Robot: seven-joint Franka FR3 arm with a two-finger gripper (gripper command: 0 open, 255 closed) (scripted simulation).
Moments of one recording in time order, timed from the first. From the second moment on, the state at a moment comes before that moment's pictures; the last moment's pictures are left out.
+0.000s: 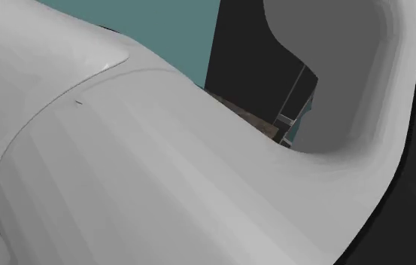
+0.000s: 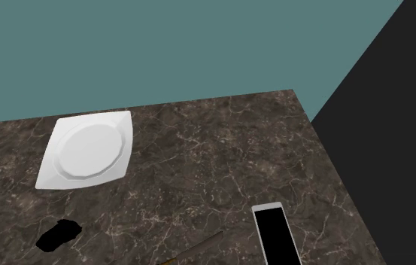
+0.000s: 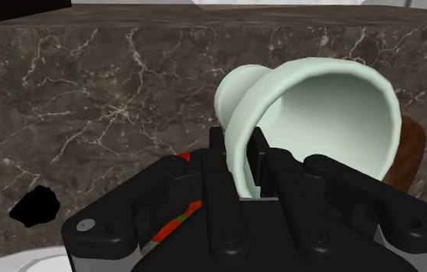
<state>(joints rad) 0.42 0.28 1.02 -1.81 -0.35 2.06 1.52</state>
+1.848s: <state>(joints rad) 0.46 0.34 0.98 -1.89 -0.43 2.17 1.58</state>
